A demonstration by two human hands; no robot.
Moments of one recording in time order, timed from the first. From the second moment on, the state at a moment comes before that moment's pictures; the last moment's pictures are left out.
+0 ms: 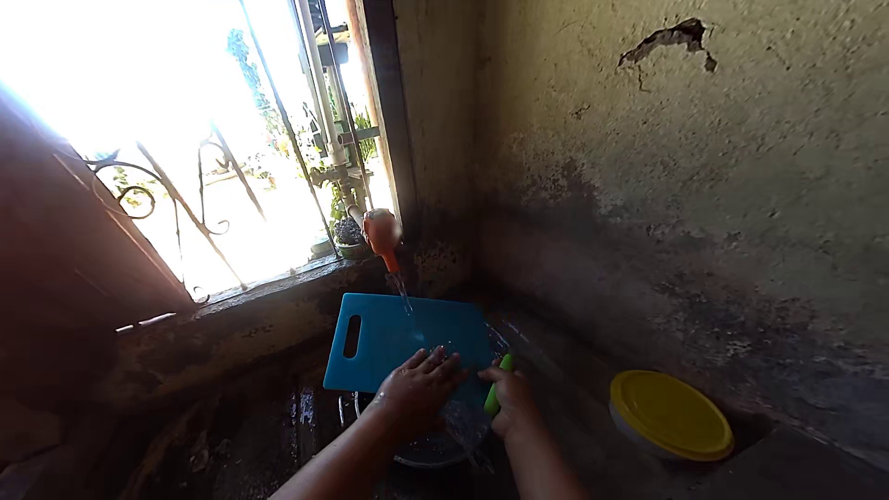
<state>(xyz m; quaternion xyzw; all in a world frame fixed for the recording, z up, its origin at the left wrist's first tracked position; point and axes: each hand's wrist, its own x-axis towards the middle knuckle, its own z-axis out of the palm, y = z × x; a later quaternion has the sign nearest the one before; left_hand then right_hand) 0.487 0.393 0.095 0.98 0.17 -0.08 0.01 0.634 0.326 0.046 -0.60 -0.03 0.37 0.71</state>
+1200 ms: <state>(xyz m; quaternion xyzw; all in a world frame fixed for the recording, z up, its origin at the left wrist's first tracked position) 0.542 0.445 0.164 0.83 0.54 0.07 0.05 0.628 0.329 0.052 -0.47 0.03 0.45 0.76</state>
